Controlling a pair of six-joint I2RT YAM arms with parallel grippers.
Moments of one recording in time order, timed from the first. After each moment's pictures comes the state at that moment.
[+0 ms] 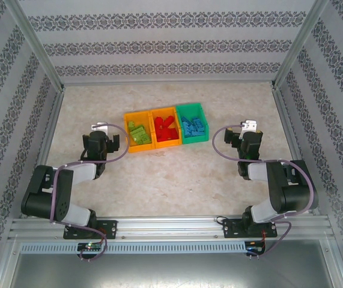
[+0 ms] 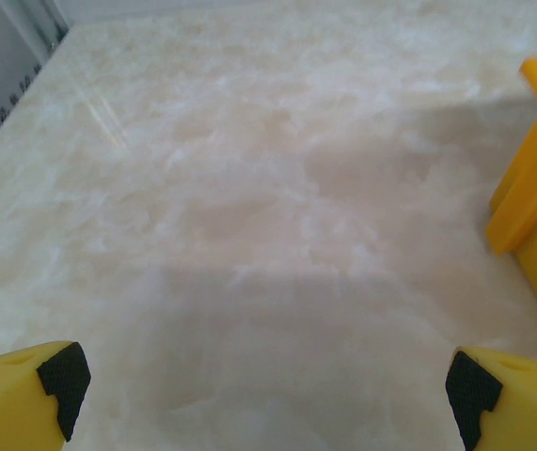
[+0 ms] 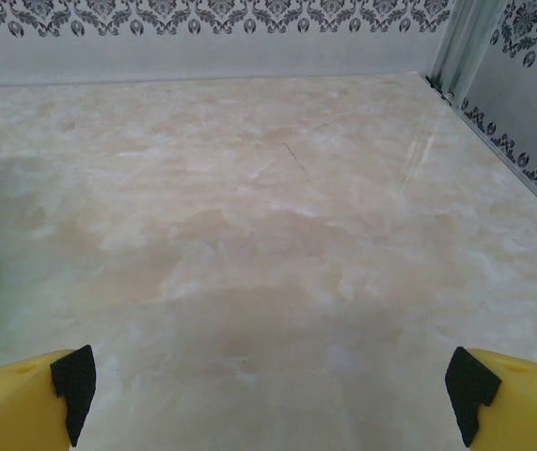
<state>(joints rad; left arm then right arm) -0.11 1.46 0.45 0.52 -0.31 0.00 0.04 1.51 0.38 0.78 0.18 0.05</state>
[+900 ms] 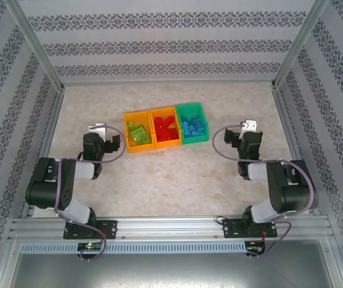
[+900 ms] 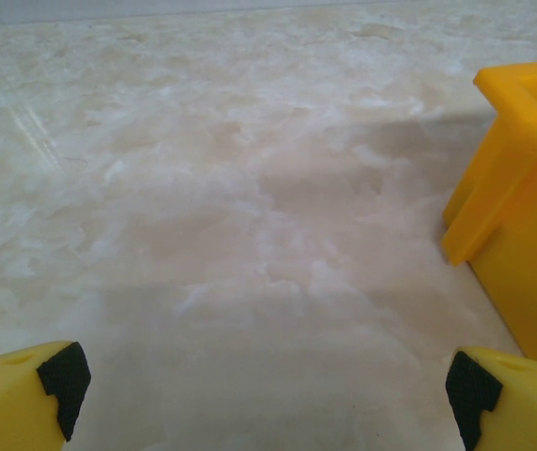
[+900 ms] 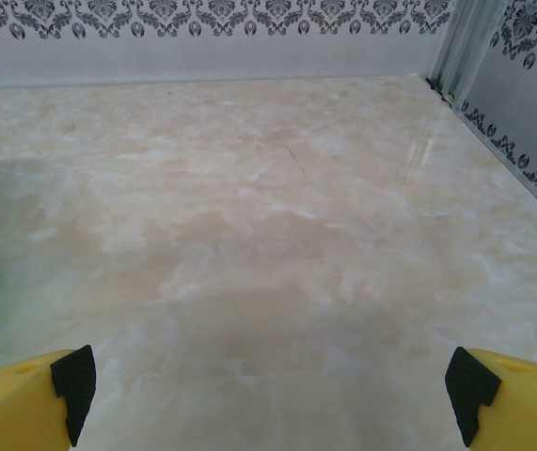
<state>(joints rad) -0.02 1.56 0.42 0.70 -0.09 0.00 0.04 1.51 0.38 0.78 0.18 0.05</state>
